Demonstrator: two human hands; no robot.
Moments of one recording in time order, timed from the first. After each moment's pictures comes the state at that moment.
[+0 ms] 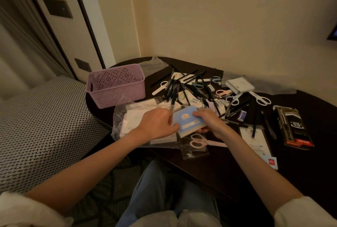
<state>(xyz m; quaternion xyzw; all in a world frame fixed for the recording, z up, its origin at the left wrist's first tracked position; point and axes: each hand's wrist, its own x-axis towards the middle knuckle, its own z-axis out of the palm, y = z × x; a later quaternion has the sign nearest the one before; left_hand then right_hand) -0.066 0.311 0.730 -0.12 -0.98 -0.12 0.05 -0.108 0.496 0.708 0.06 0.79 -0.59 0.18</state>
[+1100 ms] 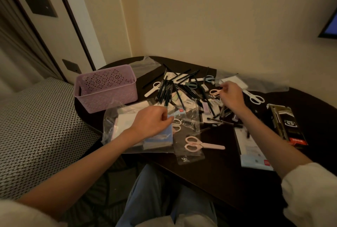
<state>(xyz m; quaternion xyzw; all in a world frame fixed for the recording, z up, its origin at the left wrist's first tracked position) -0.087 0.309 0.730 -0.14 -0.97 -0.17 0.07 -0.213 0.585 0.703 0.05 0.93 -0.35 -0.15</state>
